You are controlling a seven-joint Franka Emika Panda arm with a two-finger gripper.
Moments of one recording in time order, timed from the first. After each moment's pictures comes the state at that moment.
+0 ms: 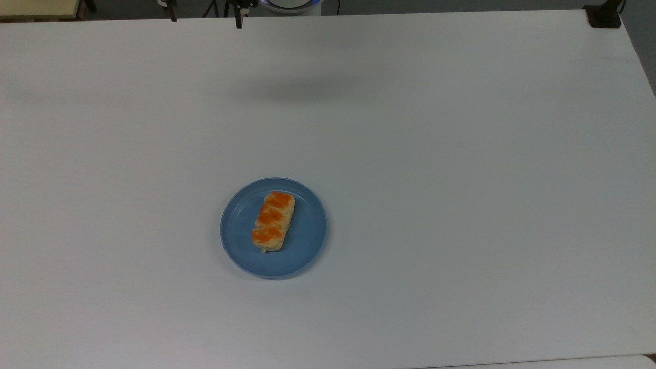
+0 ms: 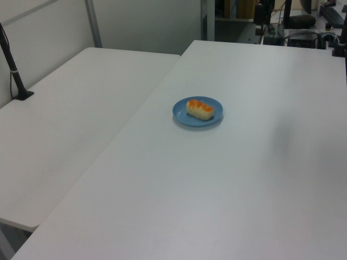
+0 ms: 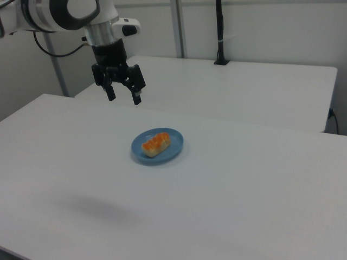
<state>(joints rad) -0.07 0.01 0.00 -1.58 -0.08 1.63 -0.04</state>
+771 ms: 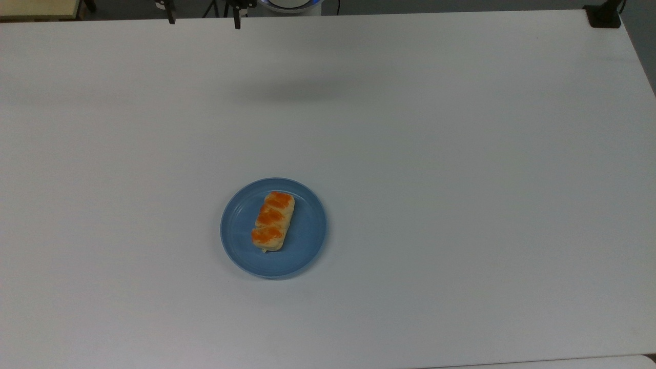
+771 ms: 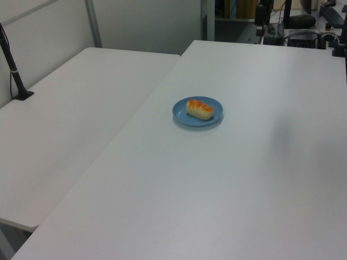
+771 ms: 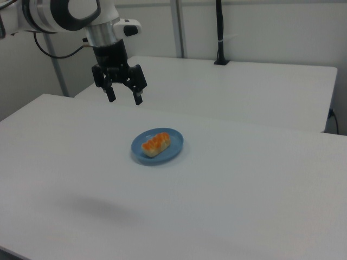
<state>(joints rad) -0.07 0.01 0.00 -1.58 -0.09 1.63 -0.09</state>
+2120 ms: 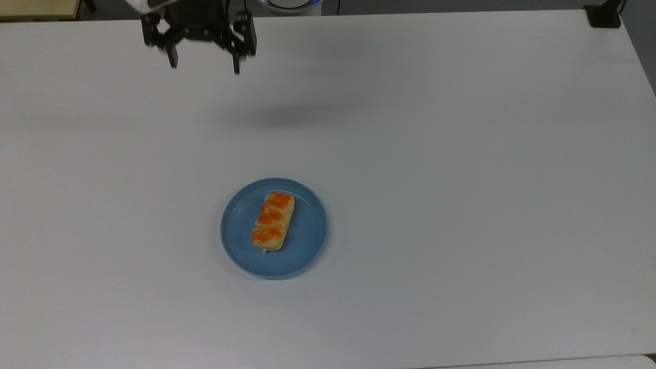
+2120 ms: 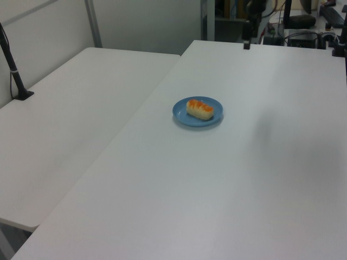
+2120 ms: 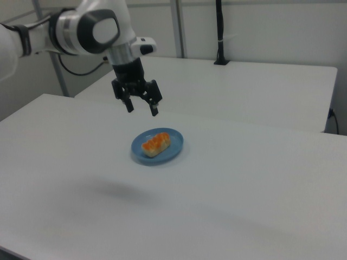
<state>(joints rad) -0.07 0.12 0.00 -1.60 -0.10 1.78 -0.04</state>
